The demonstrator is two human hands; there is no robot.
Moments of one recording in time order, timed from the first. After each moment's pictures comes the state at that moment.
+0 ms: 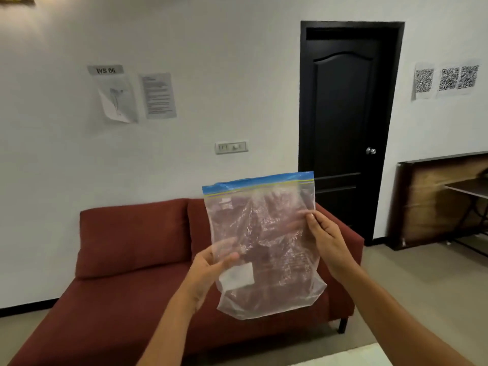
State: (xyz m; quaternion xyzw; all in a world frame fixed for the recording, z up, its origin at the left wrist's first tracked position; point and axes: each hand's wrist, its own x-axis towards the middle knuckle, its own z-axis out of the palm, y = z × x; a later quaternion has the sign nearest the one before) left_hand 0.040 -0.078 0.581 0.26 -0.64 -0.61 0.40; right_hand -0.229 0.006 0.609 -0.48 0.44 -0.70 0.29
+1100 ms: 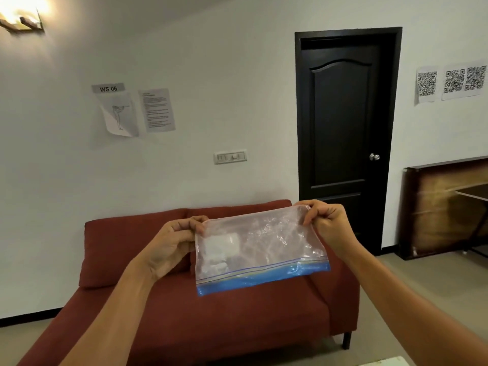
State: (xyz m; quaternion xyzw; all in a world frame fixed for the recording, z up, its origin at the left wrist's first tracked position) left_hand 0.018 -0.089 0.676 0.19 -0.65 -0.61 0.41; right_hand -0.342 -0.014 0.645 -0.60 0.43 -0.66 0.12
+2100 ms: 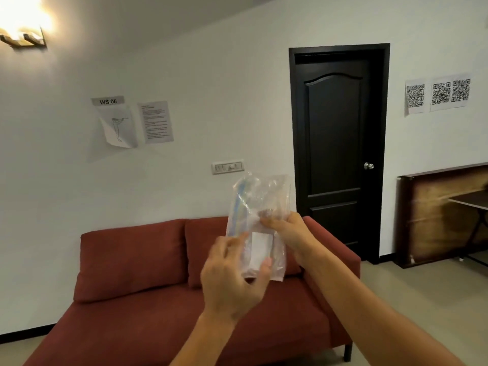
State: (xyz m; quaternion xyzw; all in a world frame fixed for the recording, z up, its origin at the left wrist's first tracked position) left_hand -0.078 0.002 0.634 0.34 -0.76 0.06 0.55; right_hand -0.248 0.000 0.685 -0.47 0.46 -0.64 0.40
